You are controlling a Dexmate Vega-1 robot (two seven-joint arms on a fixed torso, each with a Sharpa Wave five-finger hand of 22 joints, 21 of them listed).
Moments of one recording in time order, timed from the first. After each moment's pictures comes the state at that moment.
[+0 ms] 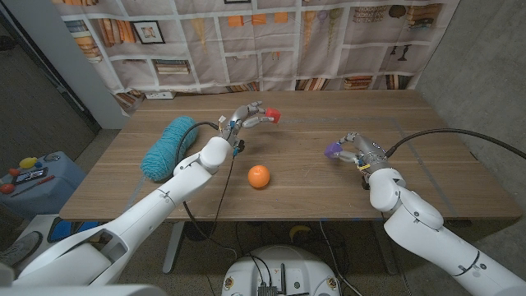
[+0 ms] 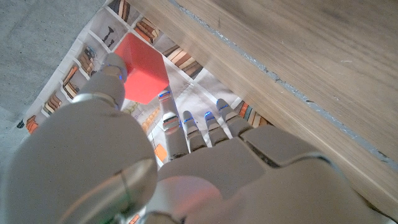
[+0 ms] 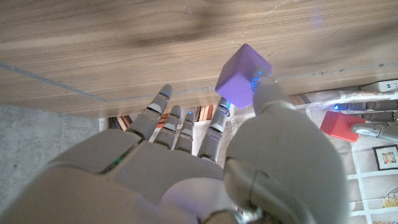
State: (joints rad) left arm 0.74 0.52 0.60 -1.54 -0.08 -0.01 0.25; left_hand 0.85 -0.06 0.47 -0.17 0.20 0.86 -0.02 0.28 0.21 0.21 -0.14 0.19 0.17 0.08 -0.03 0.18 0.17 0.13 0.00 0.19 0.17; right arm -1.25 -0.73 -0.38 -2.26 -0.41 -0.78 -0.18; right_hand 0.92 -0.01 0.44 -0.16 0.19 0.64 -0.19 0.64 0.32 0.18 -0.04 0.22 0.20 0.11 -0.01 0.30 0.27 0.40 0.00 0.19 0.17
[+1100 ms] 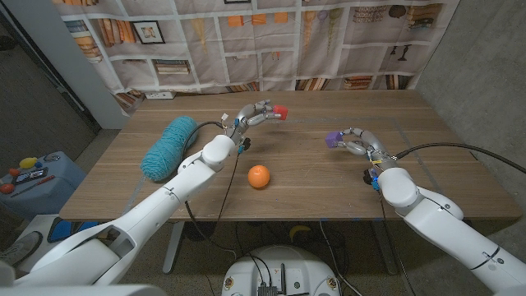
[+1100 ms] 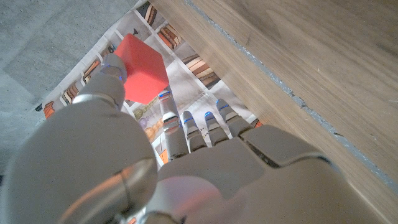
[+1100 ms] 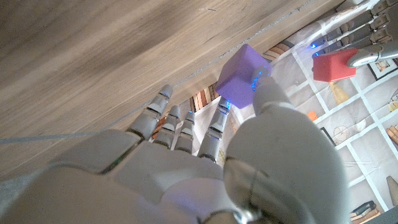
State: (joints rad) left arm 0.72 0.49 0.59 -1.50 -0.20 -0.09 0.16; left_hand 0.84 -0.05 0.46 -0.17 0.20 0.88 -0.01 0.27 0.21 0.21 -0.14 0.19 0.17 0.08 -0.03 0.18 0.17 0.13 0.00 0.19 0.17; right arm -1.29 -0.76 -0.25 -2.13 0.07 -0.42 -0.37; right_hand 0.92 -0.01 0.43 -0.16 0.19 0.64 -0.19 0.64 0.32 0.19 -0.03 0.22 0.20 0.11 0.00 0.30 0.28 0.40 0.00 0.19 0.17
